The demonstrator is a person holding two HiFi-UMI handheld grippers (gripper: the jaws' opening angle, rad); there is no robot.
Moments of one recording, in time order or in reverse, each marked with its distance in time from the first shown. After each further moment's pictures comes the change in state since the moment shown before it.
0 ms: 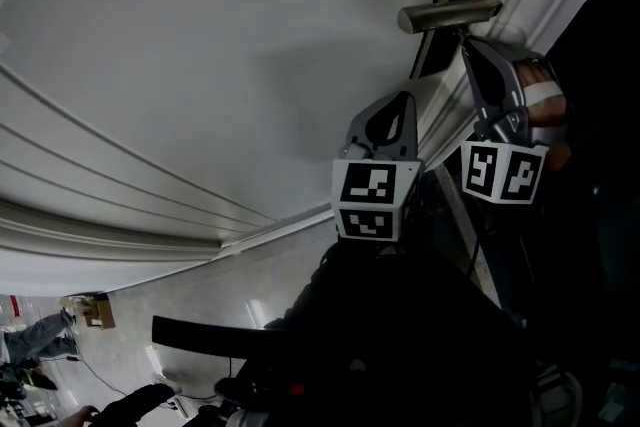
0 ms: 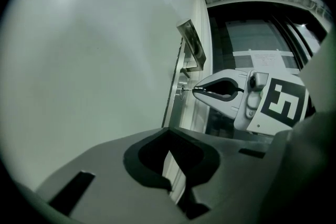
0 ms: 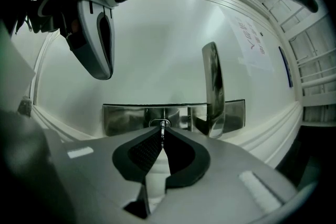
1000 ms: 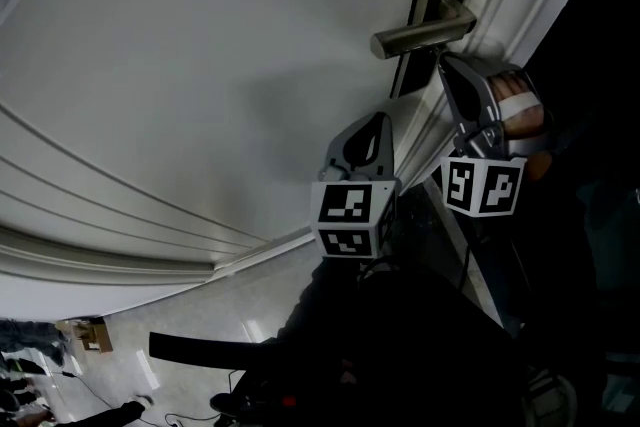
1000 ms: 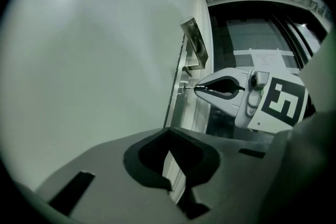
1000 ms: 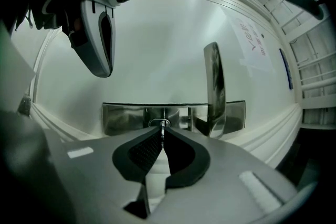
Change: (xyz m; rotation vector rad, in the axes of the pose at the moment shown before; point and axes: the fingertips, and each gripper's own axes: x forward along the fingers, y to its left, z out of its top) left arm 0.000 0.005 -0.003 -0.004 0.015 -0.002; right arm 0.001 0.001 0.000 -0.019 0.004 -0.004
